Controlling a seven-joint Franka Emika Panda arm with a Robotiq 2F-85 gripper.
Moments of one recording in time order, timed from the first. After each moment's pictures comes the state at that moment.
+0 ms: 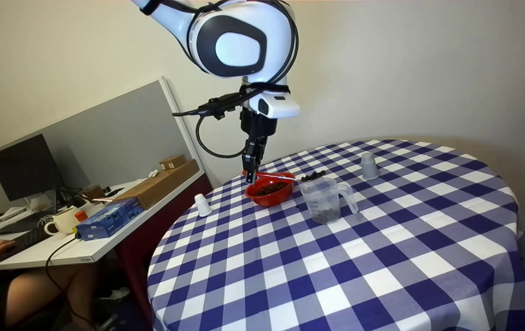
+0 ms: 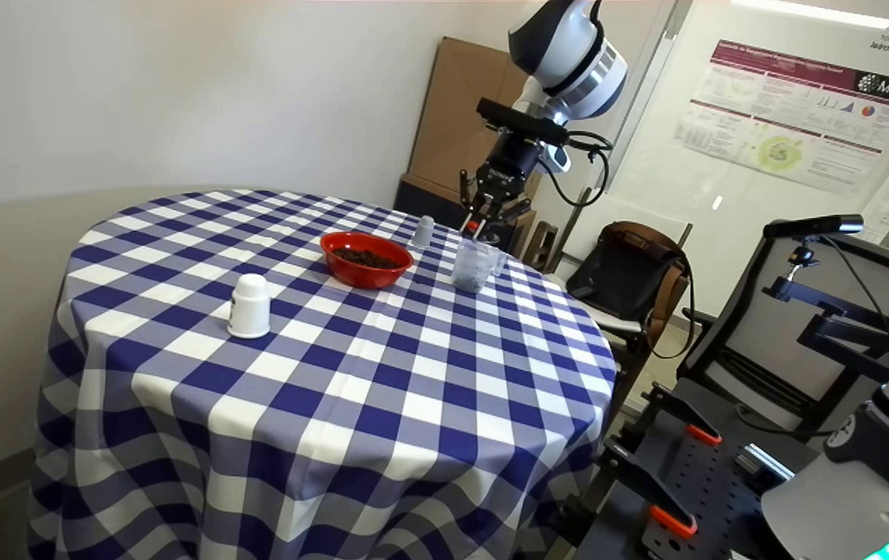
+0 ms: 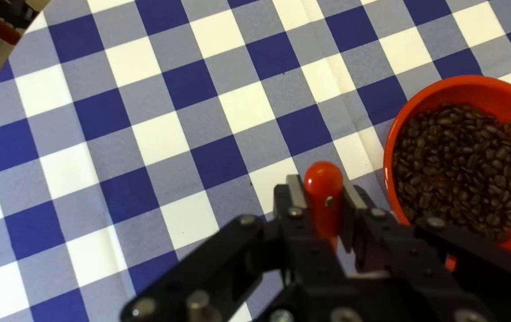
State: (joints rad) arm -0.12 0.35 -0.12 -2.06 0.56 2.14 0.67
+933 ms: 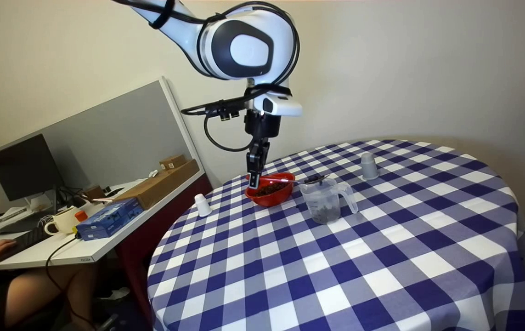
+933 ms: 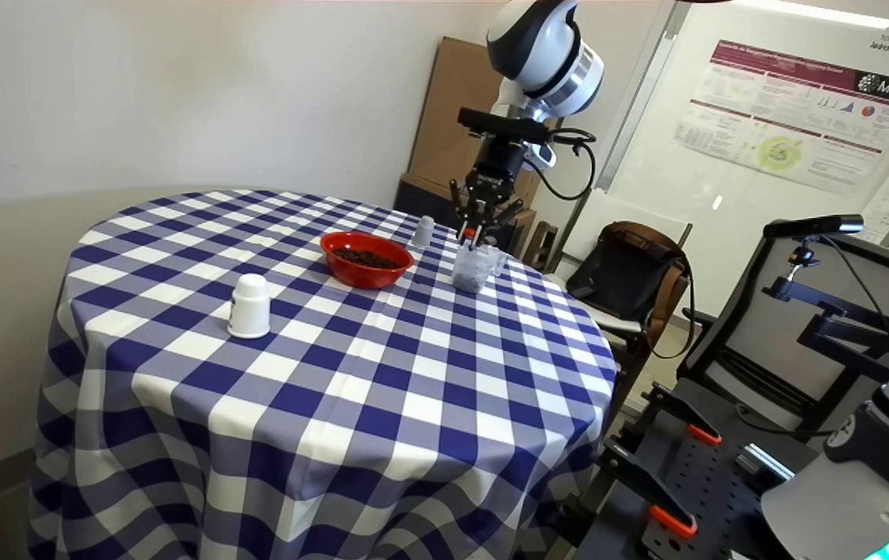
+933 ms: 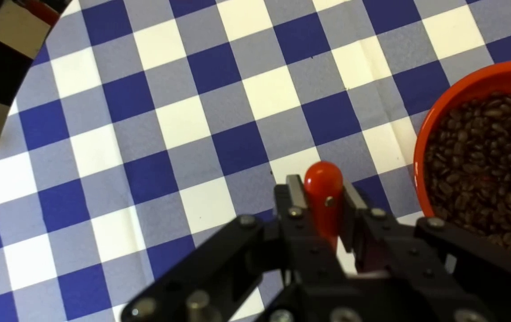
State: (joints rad) arm -0.10 0.43 -0.12 -1.95 0.42 2.05 0.78
